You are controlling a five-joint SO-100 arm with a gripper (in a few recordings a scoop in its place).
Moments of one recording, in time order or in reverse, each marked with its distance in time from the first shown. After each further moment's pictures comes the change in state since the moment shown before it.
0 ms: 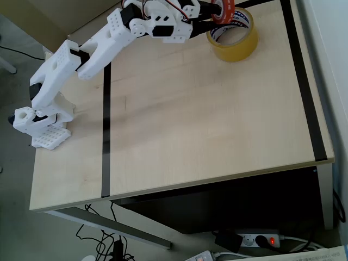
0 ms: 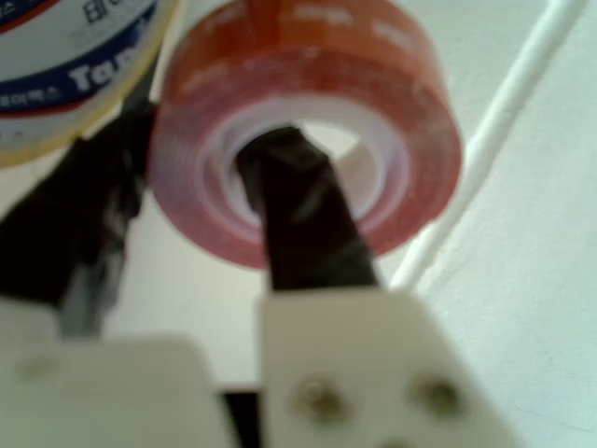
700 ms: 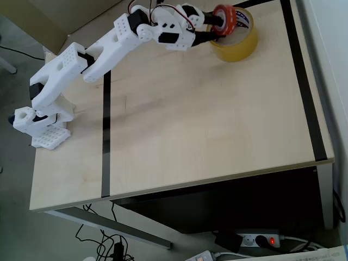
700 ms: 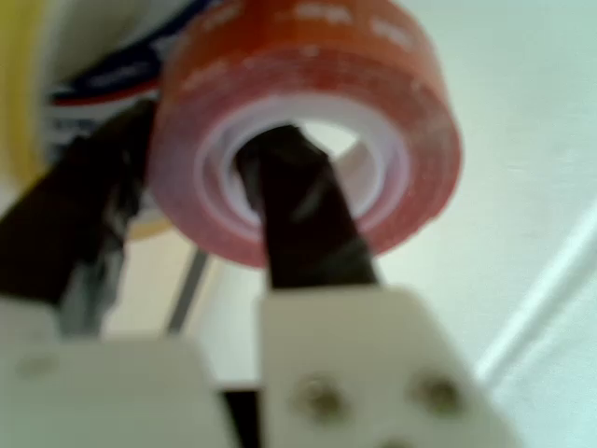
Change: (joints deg) arm -0.2 -5.8 -3.6 4.3 0.2
